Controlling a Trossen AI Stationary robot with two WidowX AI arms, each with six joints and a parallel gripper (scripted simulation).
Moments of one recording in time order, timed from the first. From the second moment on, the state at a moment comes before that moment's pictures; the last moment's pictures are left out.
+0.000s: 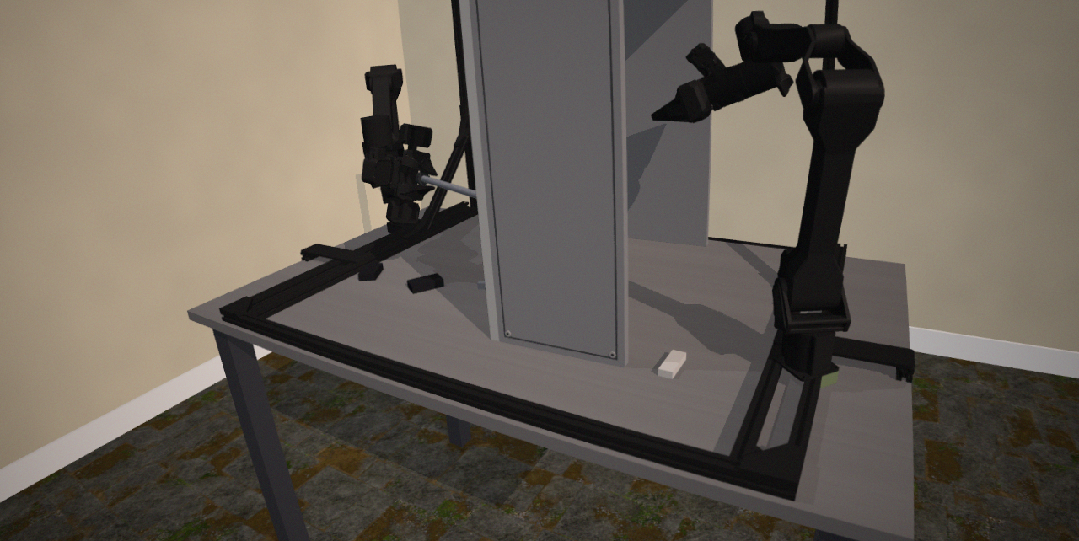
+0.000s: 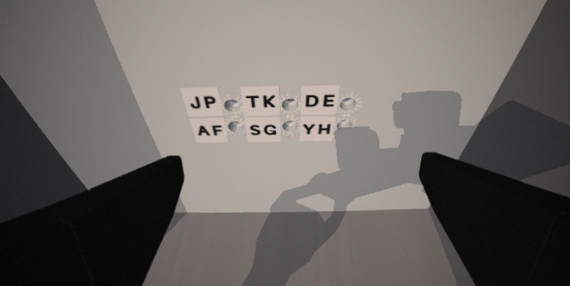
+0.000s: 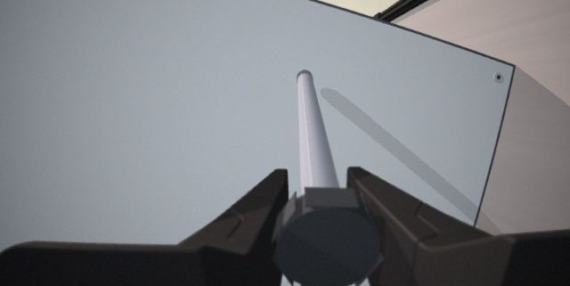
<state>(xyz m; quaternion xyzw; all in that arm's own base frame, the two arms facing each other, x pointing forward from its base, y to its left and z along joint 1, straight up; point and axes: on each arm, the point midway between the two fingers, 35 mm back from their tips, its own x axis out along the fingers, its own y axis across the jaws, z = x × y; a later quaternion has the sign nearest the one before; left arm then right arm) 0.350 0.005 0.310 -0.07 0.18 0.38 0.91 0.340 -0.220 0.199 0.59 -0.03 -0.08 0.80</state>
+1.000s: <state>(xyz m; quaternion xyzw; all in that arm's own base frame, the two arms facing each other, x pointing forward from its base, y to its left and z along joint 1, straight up) 0.350 0.005 0.310 -0.07 0.18 0.38 0.91 0.306 -0.100 0.166 0.66 0.01 0.00 0.75</state>
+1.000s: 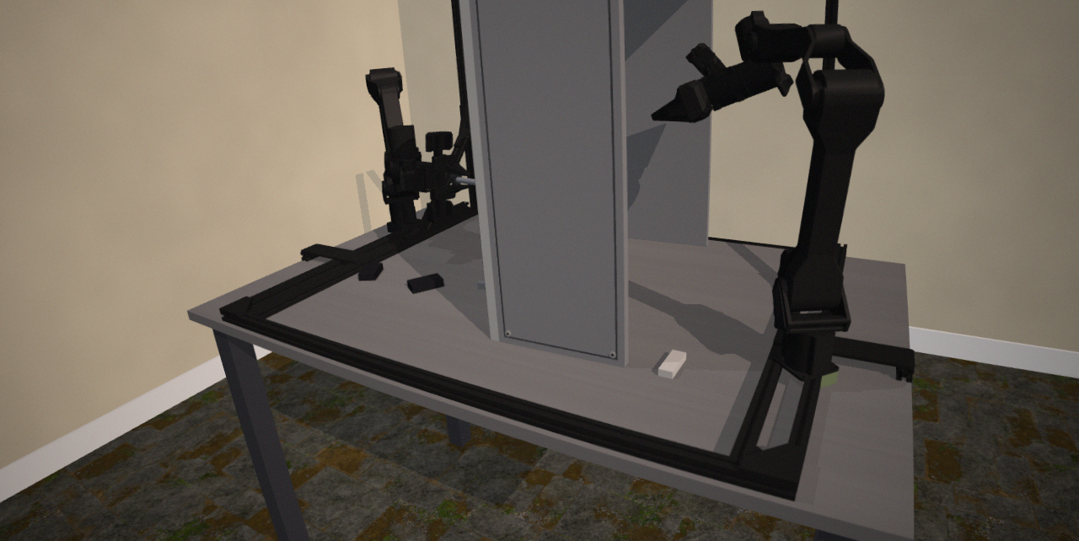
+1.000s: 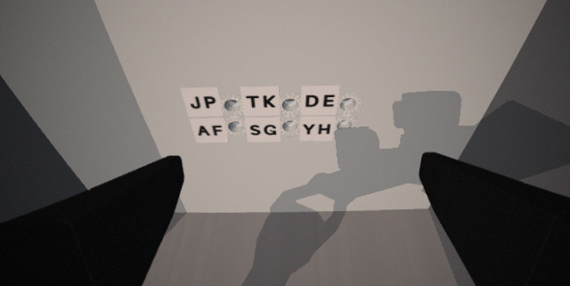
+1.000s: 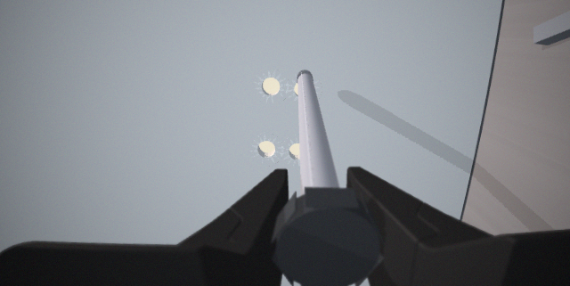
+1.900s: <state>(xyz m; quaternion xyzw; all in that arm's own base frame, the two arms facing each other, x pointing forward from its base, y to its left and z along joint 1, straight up) 0.350 0.005 0.310 -0.07 0.18 0.38 0.91 0.297 -0.055 0.161 0.70 0.05 0.05 0.71</state>
